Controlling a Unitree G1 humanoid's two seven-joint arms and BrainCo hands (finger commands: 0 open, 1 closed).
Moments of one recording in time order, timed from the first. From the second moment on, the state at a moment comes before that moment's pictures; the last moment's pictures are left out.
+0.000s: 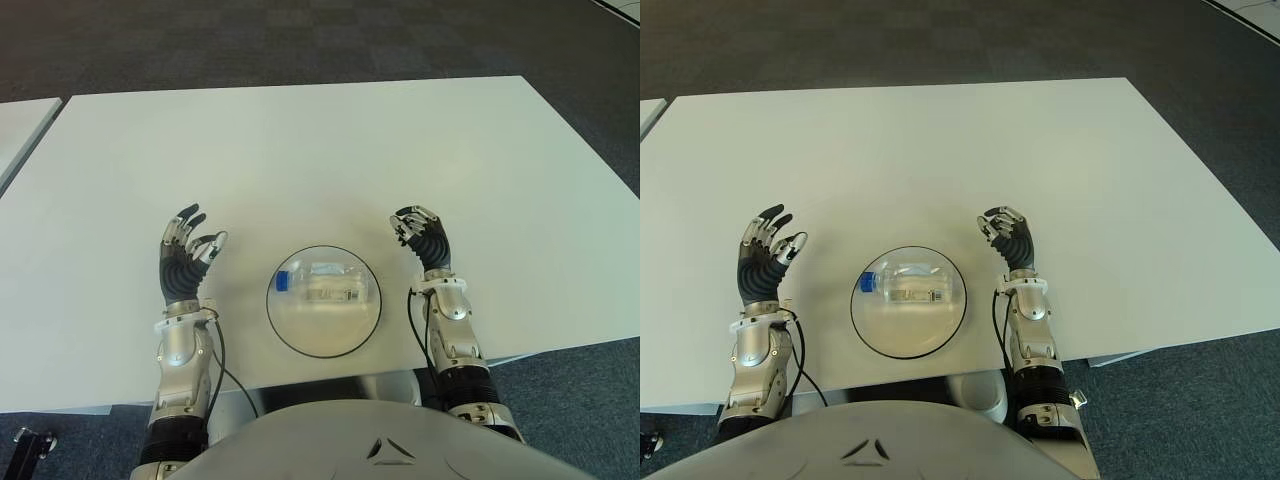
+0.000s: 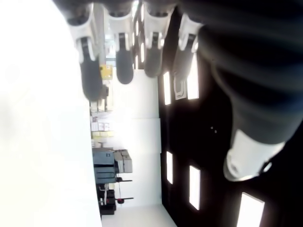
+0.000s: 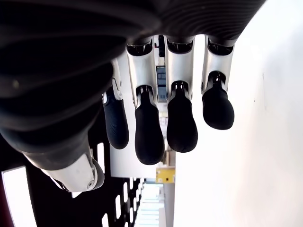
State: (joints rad) left arm 0.26 0.09 0.11 0.16 -0.08 -0.51 0.14; right arm -0.01 -0.02 -0.05 0.30 -0.01 -0.30 0.01
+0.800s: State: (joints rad) left arm 0.19 0.07 0.11 0.28 0.08 -0.37 0.20; right arm -0.01 -0.02 -0.04 0.32 -0.01 -0.30 0.02
